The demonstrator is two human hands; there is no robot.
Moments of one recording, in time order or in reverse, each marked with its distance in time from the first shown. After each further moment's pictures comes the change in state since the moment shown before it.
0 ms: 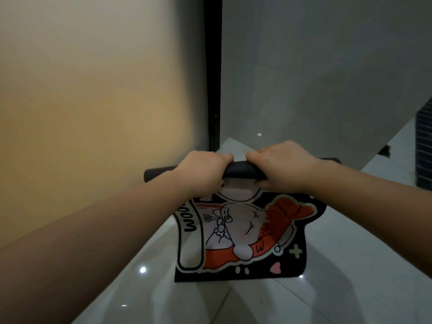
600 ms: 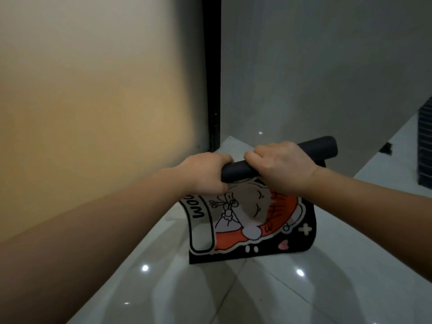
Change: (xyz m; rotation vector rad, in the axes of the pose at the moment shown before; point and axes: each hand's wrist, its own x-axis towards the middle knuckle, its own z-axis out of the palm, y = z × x) left_hand 0.000 -0.001 -0.002 -0.283 -0.166 -0.070; right_hand -0.005 -0.001 0.021 -0.087 0.382 -0.115
